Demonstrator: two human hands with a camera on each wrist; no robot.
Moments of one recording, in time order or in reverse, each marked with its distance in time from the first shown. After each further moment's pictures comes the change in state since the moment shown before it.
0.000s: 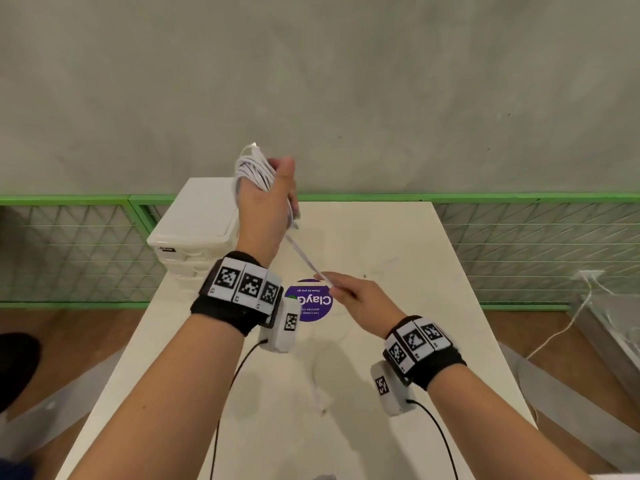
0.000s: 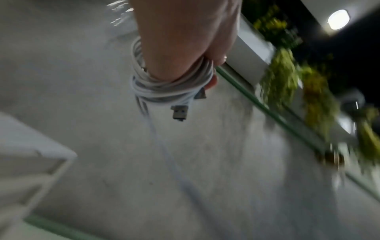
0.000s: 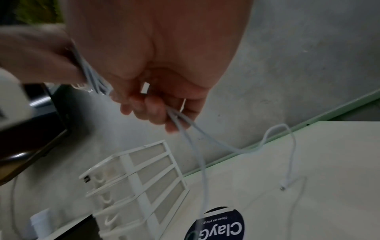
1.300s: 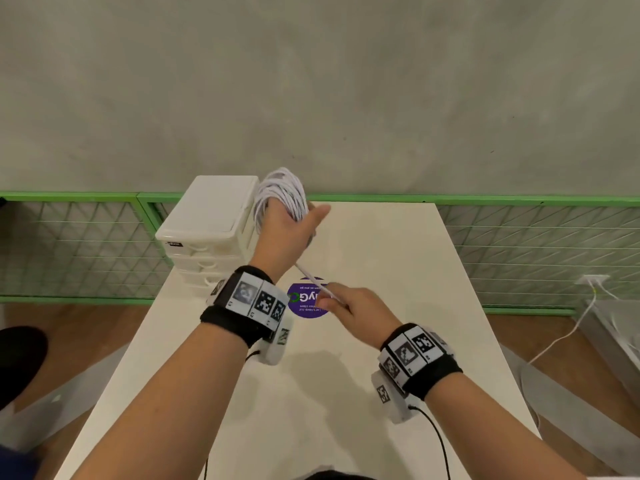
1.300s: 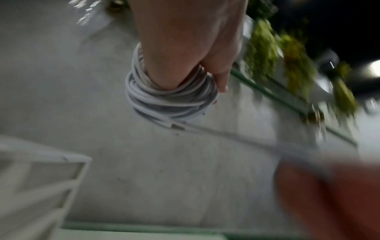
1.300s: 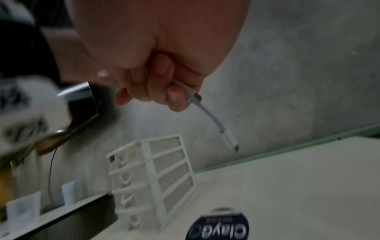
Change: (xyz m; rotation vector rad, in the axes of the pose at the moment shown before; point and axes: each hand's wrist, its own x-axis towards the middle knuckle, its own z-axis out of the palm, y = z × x) left_hand -0.025 -0.022 -0.007 0.444 -0.142 -0.012; right_hand -0.015 -0.007 0.012 -0.293 -0.022 -0.107
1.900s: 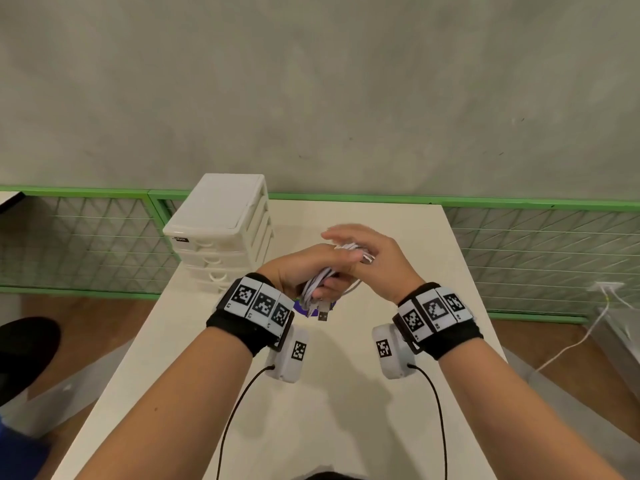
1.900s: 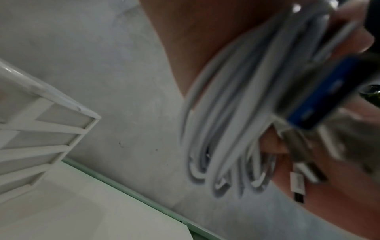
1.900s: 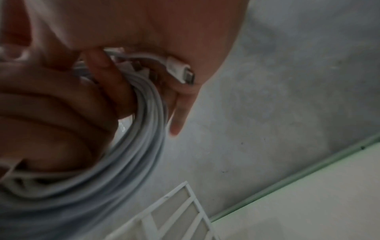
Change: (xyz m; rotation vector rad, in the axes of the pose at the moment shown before) left_hand -0.030 0.003 0.007 -0.413 -1.052 -0.380; right_hand 0.020 -0.028 -0.061 0.419 0.158 -0.126
